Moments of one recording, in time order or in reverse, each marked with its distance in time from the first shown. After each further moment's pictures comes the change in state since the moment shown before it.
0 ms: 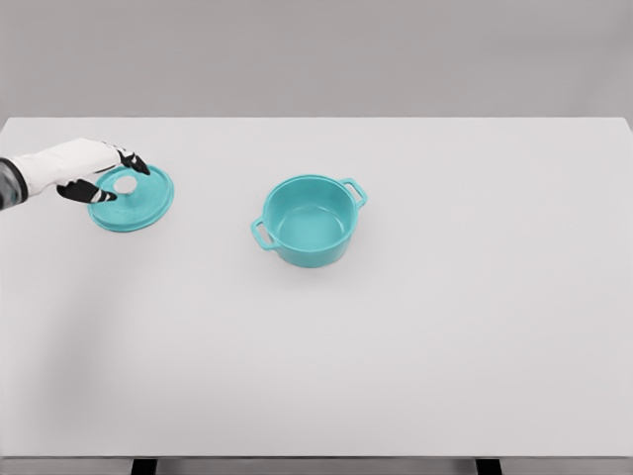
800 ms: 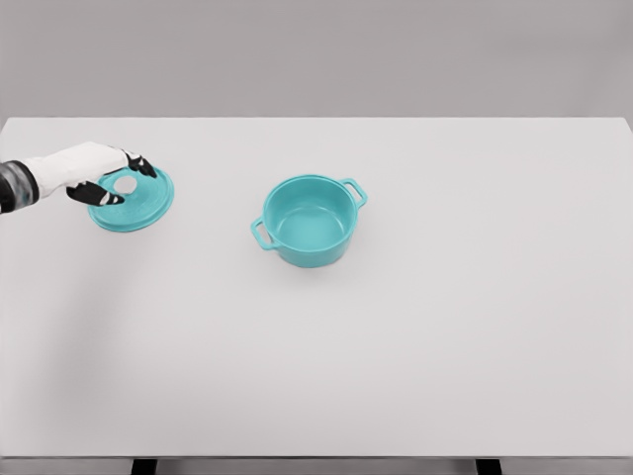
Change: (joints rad) left arm -0.023 -0.037 -0.003 0.061 -0.018 0.000 0.001; right arm 0.000 0.000 0.000 0.000 0.000 0.000 0.000
